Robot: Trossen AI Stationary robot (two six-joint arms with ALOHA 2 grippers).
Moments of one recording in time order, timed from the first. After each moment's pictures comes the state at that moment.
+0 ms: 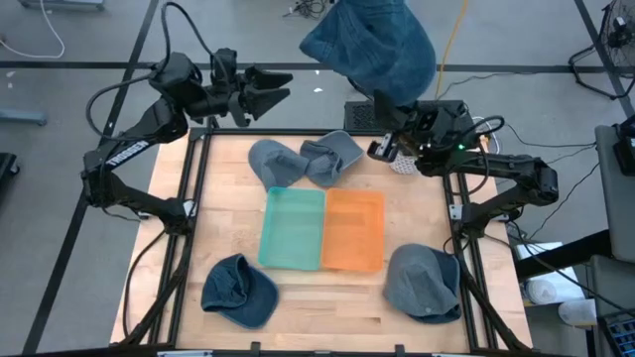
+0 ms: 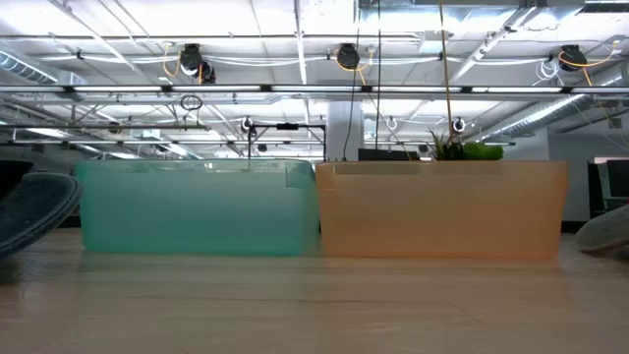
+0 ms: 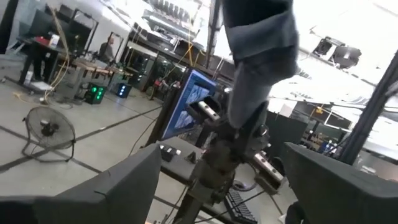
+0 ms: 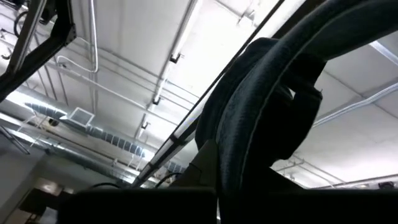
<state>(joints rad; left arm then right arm) 0.44 1.30 1.62 -0.04 0.36 -0.51 -0.22 1.39 1.27 1.12 -0.10 -0.33</state>
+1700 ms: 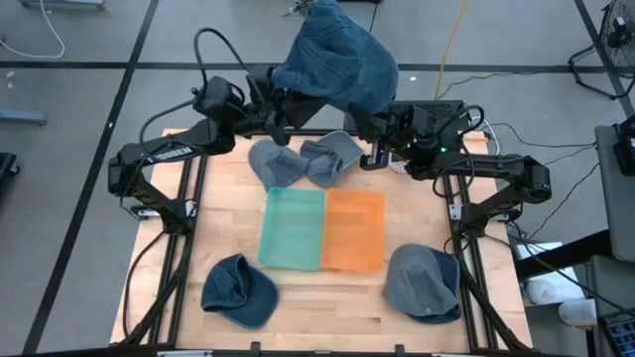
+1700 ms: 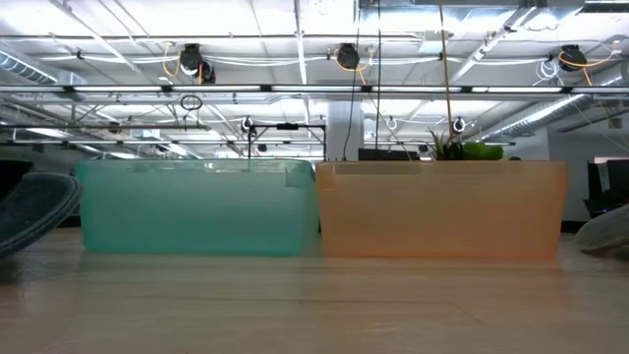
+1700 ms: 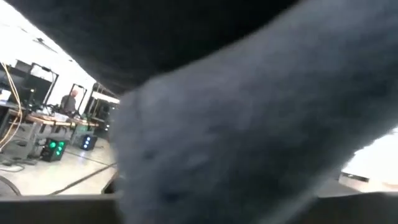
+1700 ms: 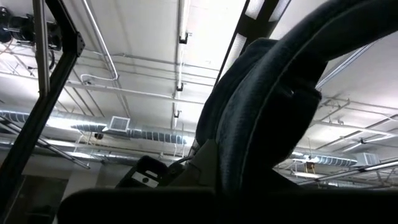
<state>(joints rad) 0.27 1.52 1.62 0.42 0.25 -0.46 -0.19 1.46 1.27 1.07 -0.10 -0.02</state>
